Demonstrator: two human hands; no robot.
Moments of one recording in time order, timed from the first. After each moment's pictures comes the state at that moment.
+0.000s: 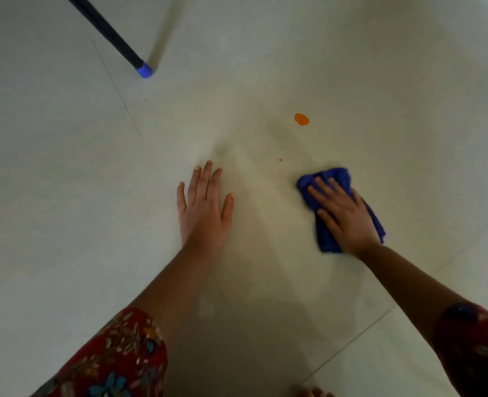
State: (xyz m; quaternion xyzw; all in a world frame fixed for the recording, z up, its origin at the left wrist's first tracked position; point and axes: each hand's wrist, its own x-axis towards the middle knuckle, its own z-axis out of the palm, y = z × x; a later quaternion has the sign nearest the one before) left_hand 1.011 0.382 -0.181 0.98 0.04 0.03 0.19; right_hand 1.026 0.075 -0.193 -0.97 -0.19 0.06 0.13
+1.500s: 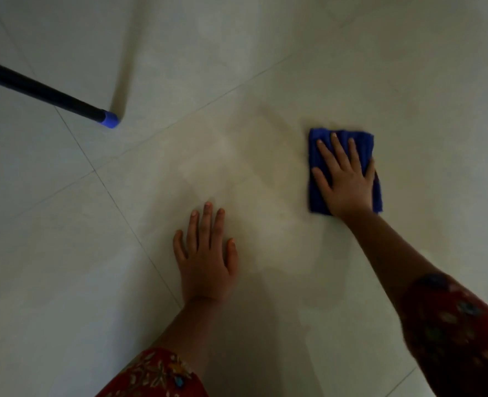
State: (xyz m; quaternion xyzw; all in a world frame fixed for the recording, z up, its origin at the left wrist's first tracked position) left_hand 1.066 0.371 -0.204 0.99 0.03 0.01 0.10; right_hand 1.195 0.099 -0.193 -1.00 0.03 0.05 0.06
